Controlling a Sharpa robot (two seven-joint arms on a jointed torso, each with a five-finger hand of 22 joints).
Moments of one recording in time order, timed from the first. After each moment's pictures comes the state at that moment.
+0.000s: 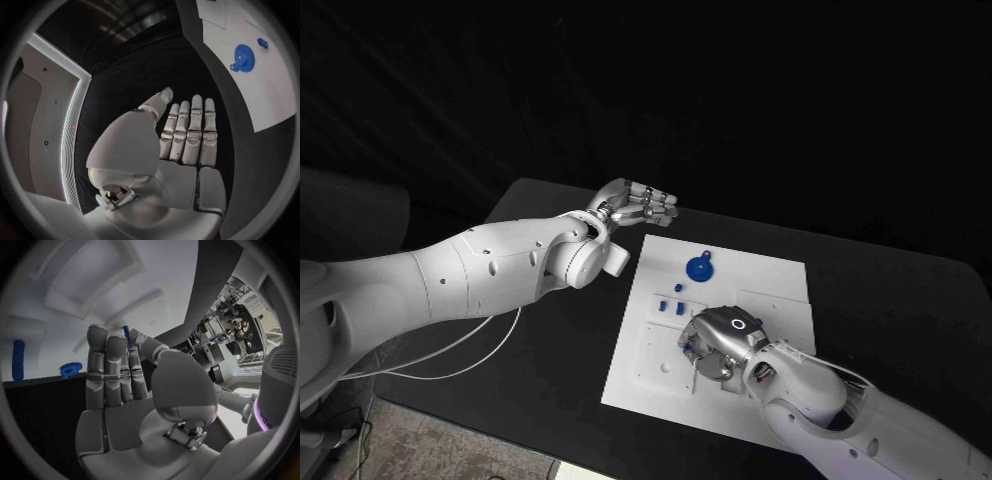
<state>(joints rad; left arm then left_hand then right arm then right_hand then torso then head) 1.30 -0.72 -0.09 1.25 -0.28 -0.33 0.35 1.36 -0.06 0.25 -0.14 0.19 1.05 0.14 0.06 0.06 1.10 0.13 0.06 0.06 1.19 0.11 0.07 0.07 0.03 0.99 0.09 0.08 0.18 0.75 -0.53 0.26 1.47 -2.10 -0.24 -0.13 1.25 -0.08 0.61 -0.25 0.09 1.27 0.07 0.06 0.07 1.34 0.04 0.05 0.06 1.44 -0.06 0.79 0.78 0.12 1.46 -0.08 0.40 1.16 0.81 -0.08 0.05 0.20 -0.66</state>
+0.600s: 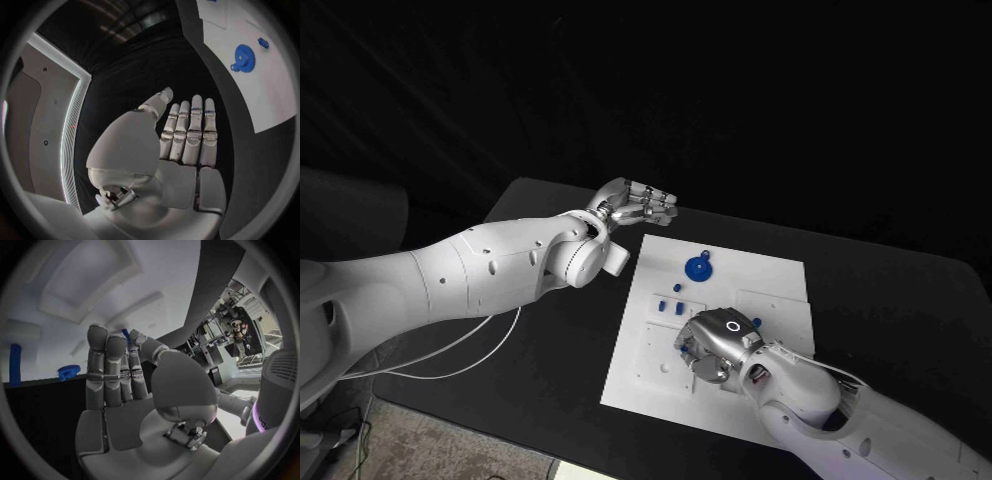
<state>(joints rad) 1.30 -0.71 -0.09 1.25 -0.28 -0.32 0.35 1.36 -0.06 0.25 -0.14 0.19 1.05 0.14 0.06 0.06 1.10 0.13 0.06 0.06 1.19 0.11 0.07 0.07 0.03 0.99 0.09 0.08 0.17 0.76 -0.52 0.24 1.45 -2.11 -0.24 -0.13 1.23 -0.07 0.58 -0.24 0.14 1.23 0.09 0.06 0.07 1.31 0.03 0.06 0.06 1.44 -0.06 0.78 0.78 0.12 1.46 -0.08 0.38 1.15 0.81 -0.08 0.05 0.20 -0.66</state>
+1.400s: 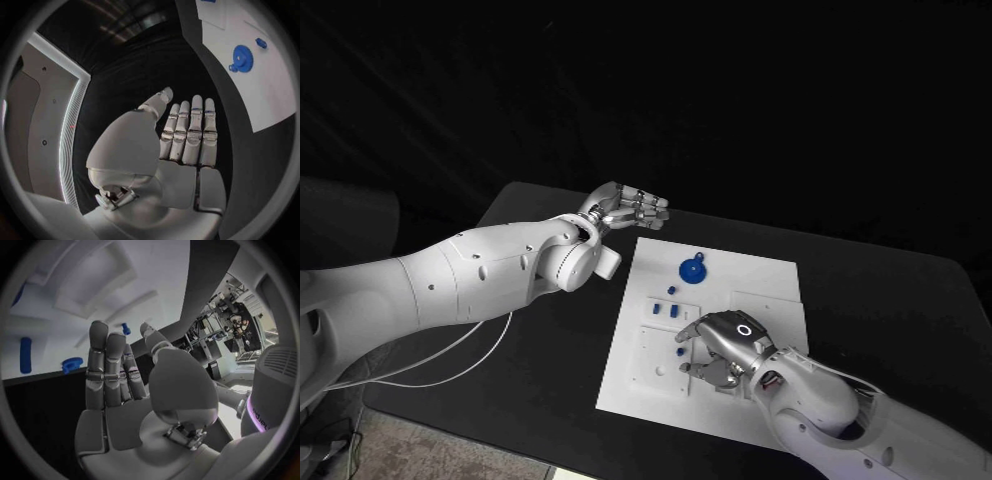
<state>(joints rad) 1.30 -0.72 -0.09 1.25 -0.28 -0.31 0.34 1.36 -0.06 0.25 -0.14 0.19 1.04 0.14 0.06 0.06 1.10 0.13 0.06 0.06 1.18 0.11 0.07 0.07 0.03 0.99 0.09 0.08 0.17 0.75 -0.59 0.24 1.53 -2.06 -0.31 -0.11 1.31 -0.16 0.20 -0.09 0.21 1.06 0.10 0.06 0.06 1.03 0.11 0.06 0.06 1.43 -0.01 0.79 0.72 0.18 1.47 -0.02 0.33 1.07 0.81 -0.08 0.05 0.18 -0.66</state>
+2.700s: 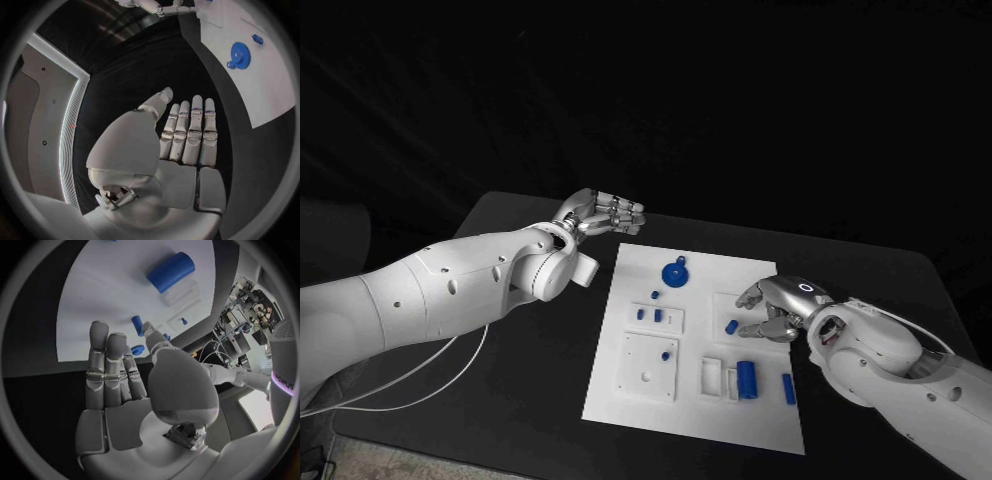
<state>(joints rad) 1.30 -0.73 -0.09 1.25 -0.28 -0.31 0.34 1.36 -0.06 0.25 -0.14 0.19 1.04 0.14 0.06 0.06 1.10 0.13 0.06 0.06 1.18 0.11 0.07 0.07 0.03 0.99 0.09 0.08 0.16 0.79 -0.76 0.42 1.49 -1.90 -0.12 -0.17 1.31 -0.16 0.16 -0.07 0.10 1.02 0.08 0.06 0.06 1.08 0.10 0.06 0.06 1.43 -0.01 0.79 0.73 0.16 1.47 -0.04 0.35 1.06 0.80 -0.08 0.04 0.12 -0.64</state>
